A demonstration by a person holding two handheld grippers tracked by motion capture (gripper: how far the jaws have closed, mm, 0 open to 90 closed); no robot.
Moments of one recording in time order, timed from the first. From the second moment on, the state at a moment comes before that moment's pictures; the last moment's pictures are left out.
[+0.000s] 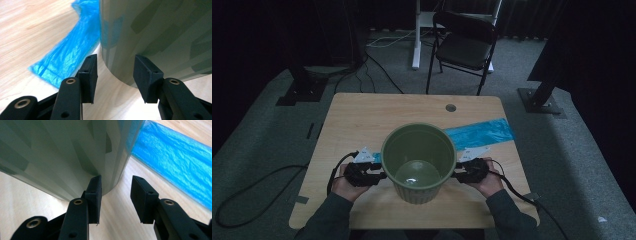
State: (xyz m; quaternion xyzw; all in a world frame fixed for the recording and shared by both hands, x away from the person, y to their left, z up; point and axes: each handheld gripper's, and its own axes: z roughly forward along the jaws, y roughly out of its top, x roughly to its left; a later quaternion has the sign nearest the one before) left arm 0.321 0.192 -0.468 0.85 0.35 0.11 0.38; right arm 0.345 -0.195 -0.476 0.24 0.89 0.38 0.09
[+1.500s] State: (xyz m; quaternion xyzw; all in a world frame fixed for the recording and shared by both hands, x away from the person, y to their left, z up) left arm 0.343 0.222 -0.477 0.82 0.39 0.13 0.39; right arm 0.451 -0.268 -0.505 0.39 0.86 0.28 0.18
